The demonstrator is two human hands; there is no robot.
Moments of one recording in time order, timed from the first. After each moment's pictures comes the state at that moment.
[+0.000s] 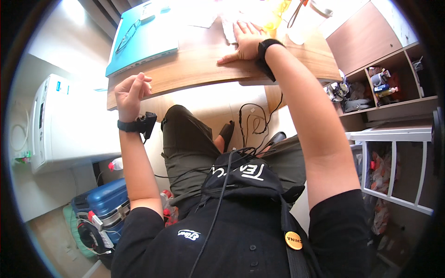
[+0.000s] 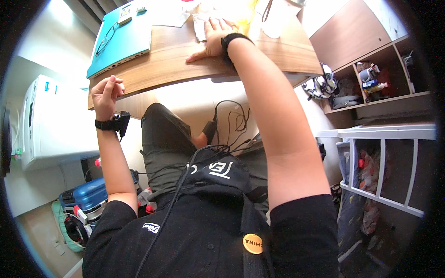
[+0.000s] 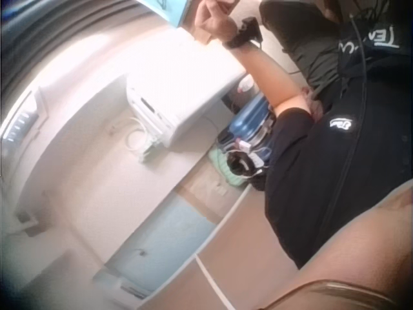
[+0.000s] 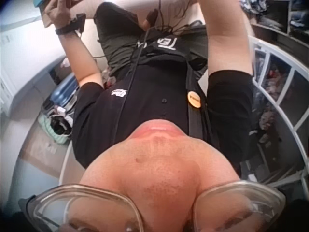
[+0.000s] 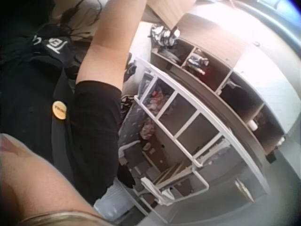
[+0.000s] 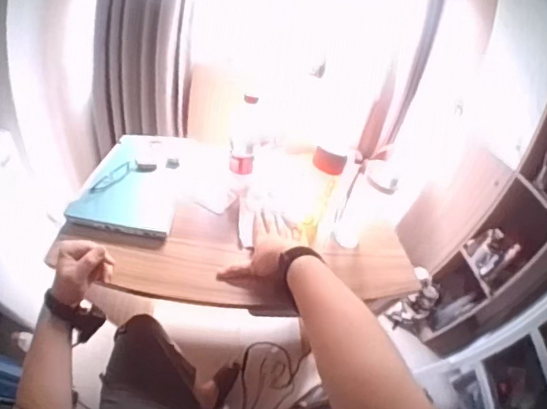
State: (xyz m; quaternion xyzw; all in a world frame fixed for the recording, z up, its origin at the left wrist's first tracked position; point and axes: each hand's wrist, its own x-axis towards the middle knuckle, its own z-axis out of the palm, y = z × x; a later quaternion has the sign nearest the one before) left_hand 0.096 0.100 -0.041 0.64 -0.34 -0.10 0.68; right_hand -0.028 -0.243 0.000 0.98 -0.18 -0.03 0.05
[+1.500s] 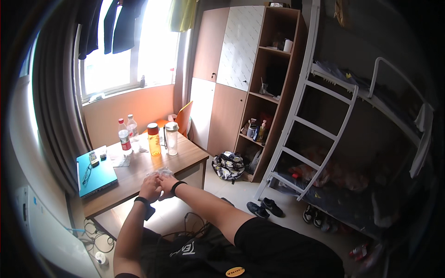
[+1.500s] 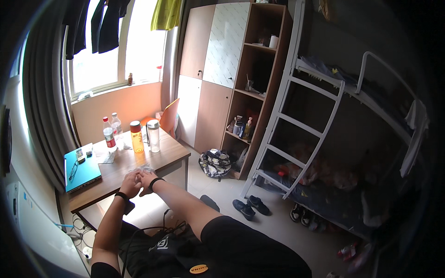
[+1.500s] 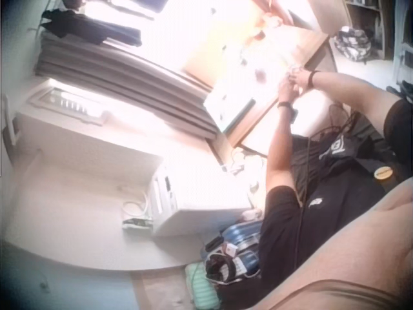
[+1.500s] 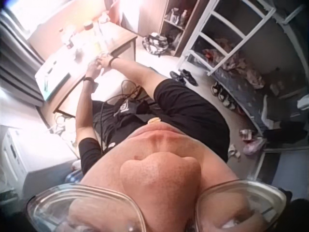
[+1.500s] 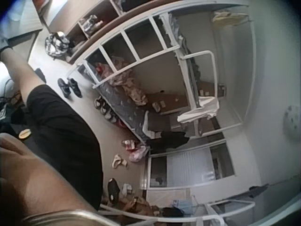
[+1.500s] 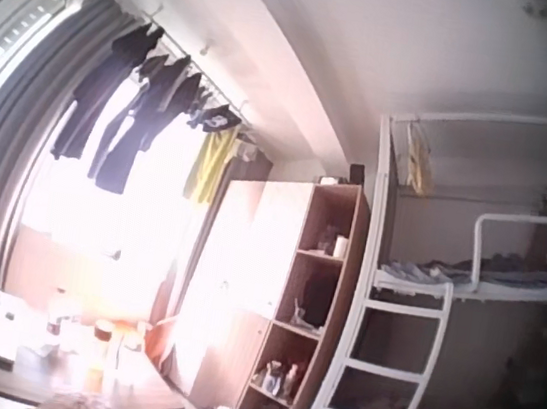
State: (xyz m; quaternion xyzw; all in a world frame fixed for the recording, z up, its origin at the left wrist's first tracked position) left_hand -0.043 -0.054 -0.029 0.68 -0.64 -0.02 0.36; right_hand -0.167 -0.157 -0.010 0.98 -0.21 -0.03 -0.04
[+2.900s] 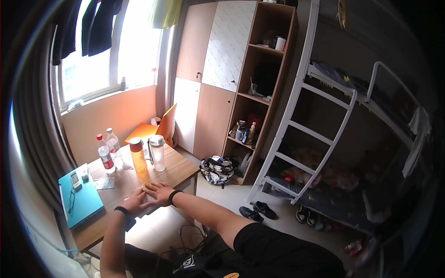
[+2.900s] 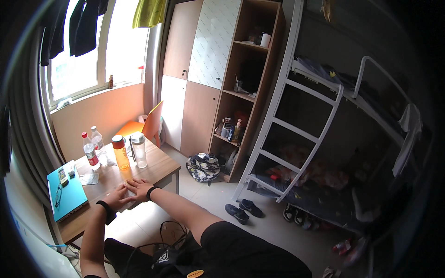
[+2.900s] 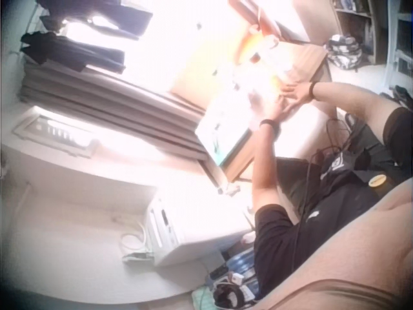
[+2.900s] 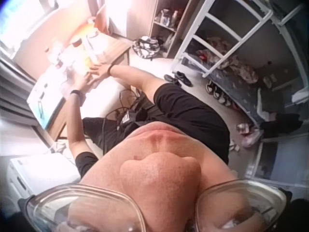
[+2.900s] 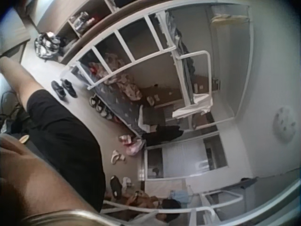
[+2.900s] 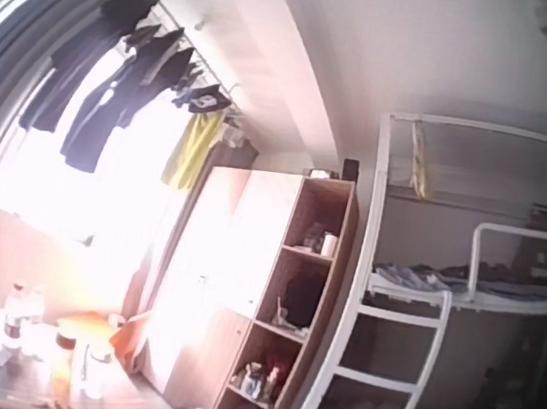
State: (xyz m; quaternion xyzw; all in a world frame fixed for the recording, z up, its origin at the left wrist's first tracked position) left_hand 0.013 -0.114 0.001 0.62 -0.75 -0.12 0.19; right_hand -0.164 -0.244 -0.004 0.98 -0.17 -0.02 -0.09
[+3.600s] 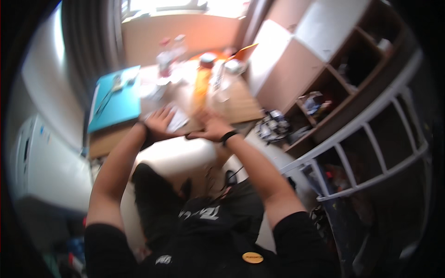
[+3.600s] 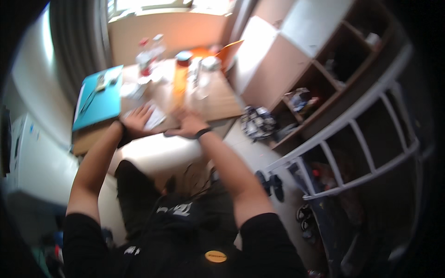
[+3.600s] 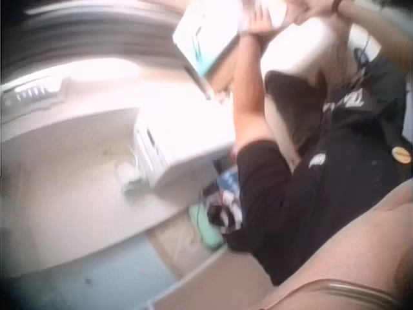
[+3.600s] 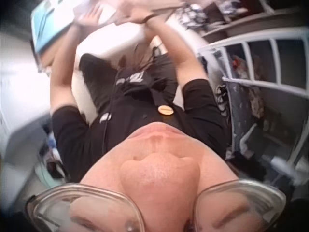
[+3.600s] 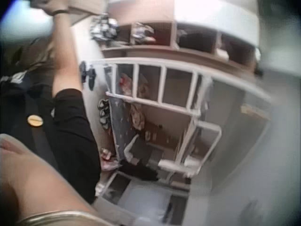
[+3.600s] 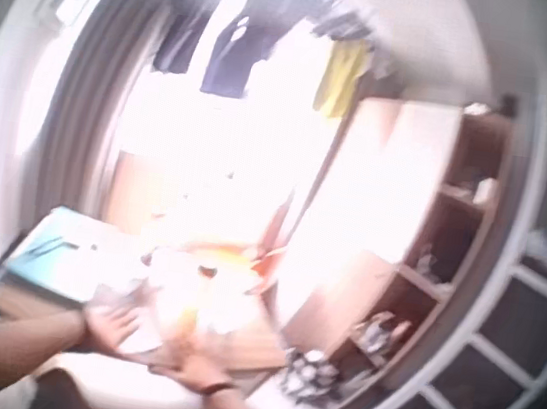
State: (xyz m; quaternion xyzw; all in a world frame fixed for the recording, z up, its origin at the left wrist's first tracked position) left_hand 0.064 -0.072 -0.023 0.76 -0.65 0.01 0.05; right_hand -0.159 -0.251 -0.006 0.99 -0.12 0.05 -0.08
